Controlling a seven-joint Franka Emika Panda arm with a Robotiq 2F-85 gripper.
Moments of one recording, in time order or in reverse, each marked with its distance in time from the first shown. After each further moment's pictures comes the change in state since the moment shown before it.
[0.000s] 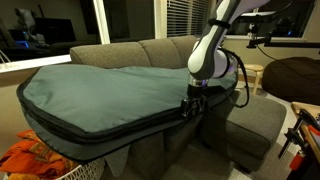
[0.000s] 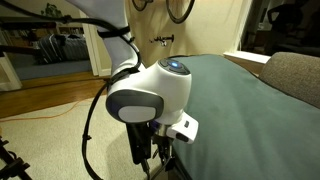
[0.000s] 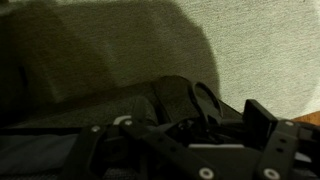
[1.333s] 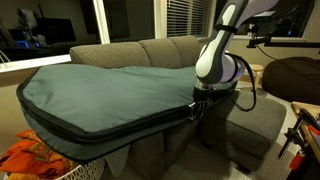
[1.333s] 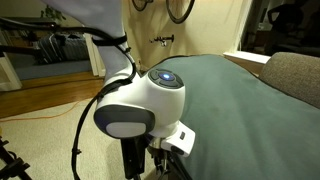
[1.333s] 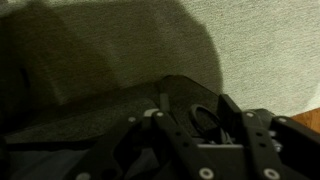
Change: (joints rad) arm -0.095 0.022 0.059 -0.060 -0.028 0.106 -0.020
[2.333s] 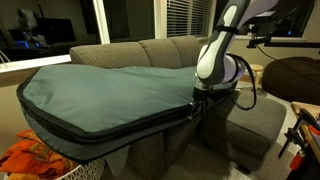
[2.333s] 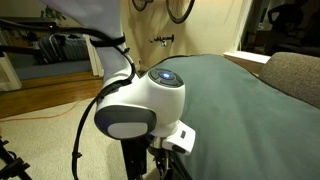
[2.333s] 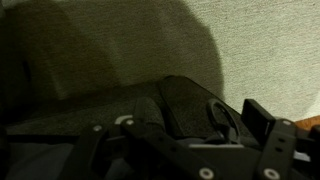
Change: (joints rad) arm 0.009 0.000 -0.015 0.001 -0.049 0.000 0.000
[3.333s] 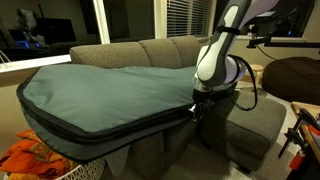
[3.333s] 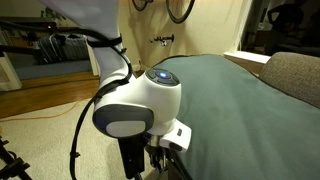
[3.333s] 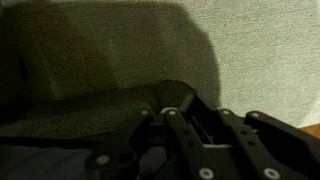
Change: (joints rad) arm 0.020 0.000 -0.004 -0.010 -0.023 -0.004 0.000
